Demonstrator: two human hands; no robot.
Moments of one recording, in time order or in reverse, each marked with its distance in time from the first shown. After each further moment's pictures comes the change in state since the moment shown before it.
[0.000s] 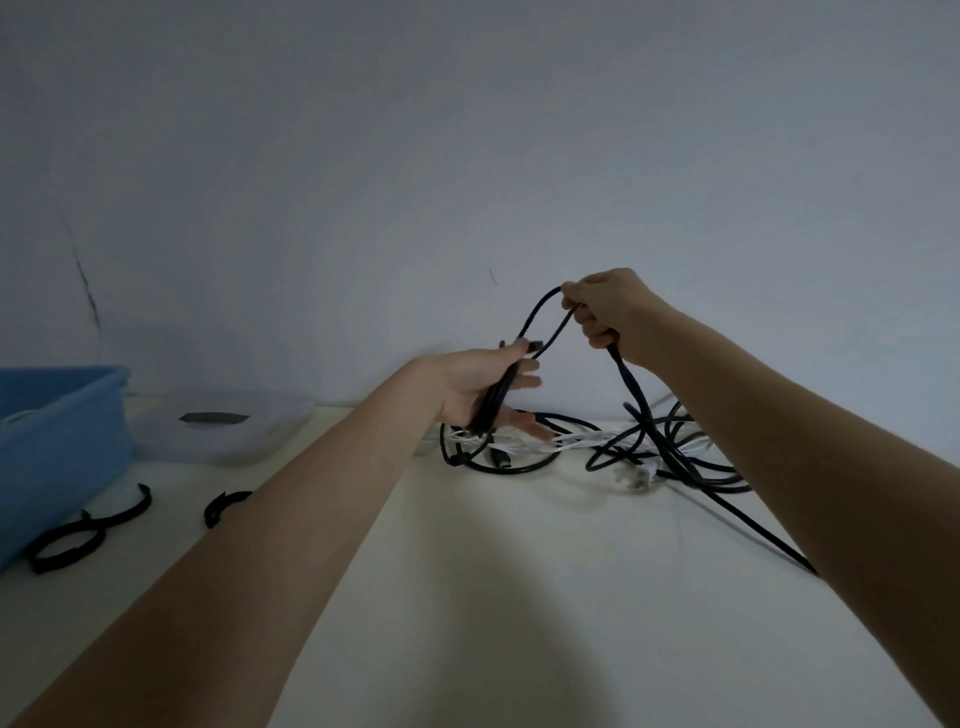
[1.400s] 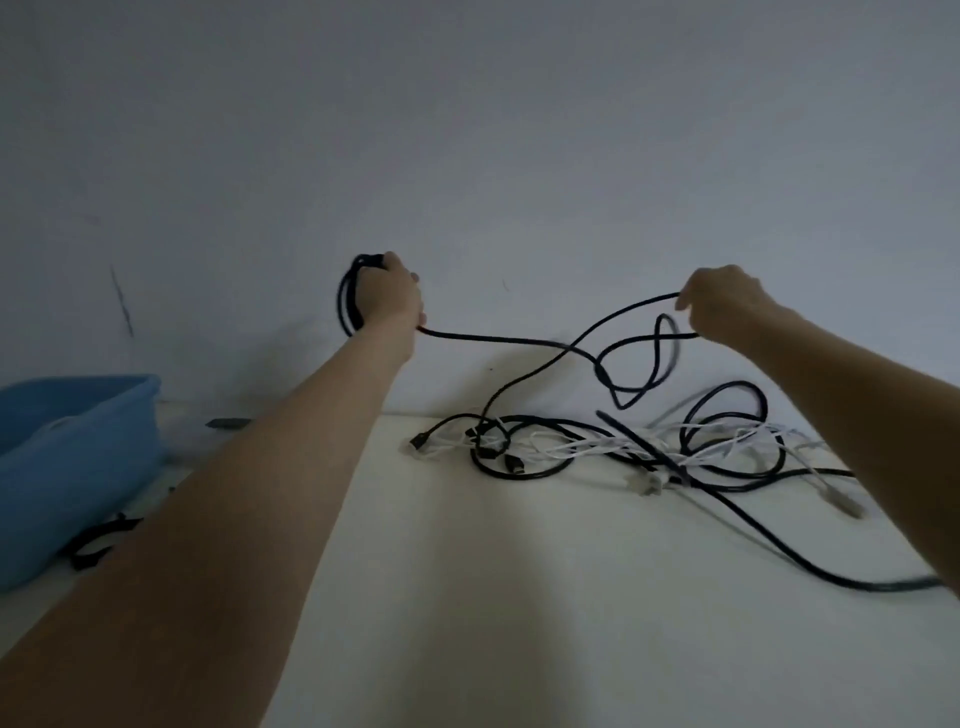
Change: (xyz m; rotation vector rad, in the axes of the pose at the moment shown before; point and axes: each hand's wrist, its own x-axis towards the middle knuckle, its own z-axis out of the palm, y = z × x) left_hand -0.005 0.049 -0.070 -0.218 0.919 0.544; right_hand 0.010 0.010 -0.074 -1.088 0.330 -0.024
